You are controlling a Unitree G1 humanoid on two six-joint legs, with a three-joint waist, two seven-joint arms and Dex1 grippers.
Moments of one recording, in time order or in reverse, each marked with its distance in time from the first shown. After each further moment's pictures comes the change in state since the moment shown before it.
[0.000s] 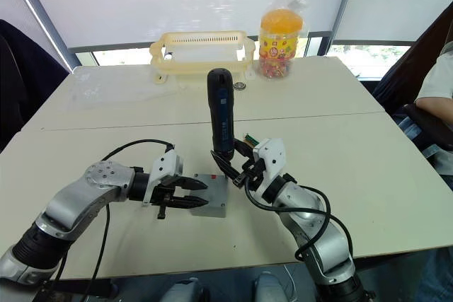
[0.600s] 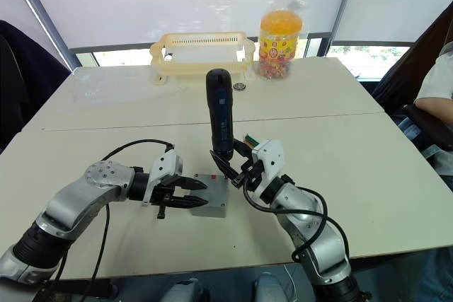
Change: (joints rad) left arm -0.003 0.000 0.000 0.008 0.001 0.001 0.002; right arm 0.012 0.017 0.023 0.036 -0.032 -0.063 -0.006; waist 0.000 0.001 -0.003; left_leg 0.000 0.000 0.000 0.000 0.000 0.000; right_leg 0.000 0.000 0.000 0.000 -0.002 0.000
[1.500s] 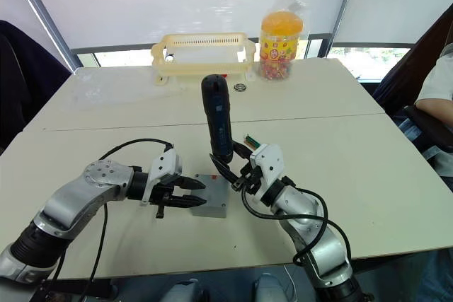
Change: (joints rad) left arm -0.006 0.015 0.000 -0.012 0.000 0.025 0.006; right arm 0.025 -0.032 0.012 0.006 -0.040 -0.049 0.020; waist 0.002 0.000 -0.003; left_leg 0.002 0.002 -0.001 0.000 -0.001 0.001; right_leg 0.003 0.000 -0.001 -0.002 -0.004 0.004
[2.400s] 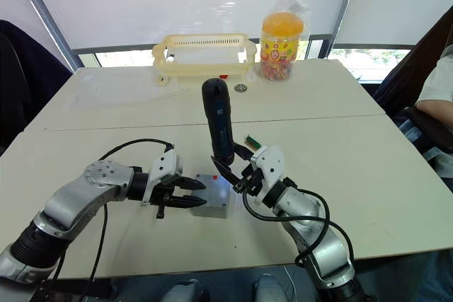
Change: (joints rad) left arm 0.000 0.000 -0.003 -0.006 0.000 0.008 0.005; right arm 0.007 -0.009 -0.001 0.001 -0.007 -0.002 0.009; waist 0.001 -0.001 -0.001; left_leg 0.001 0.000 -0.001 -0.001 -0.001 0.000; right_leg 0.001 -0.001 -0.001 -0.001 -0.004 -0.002
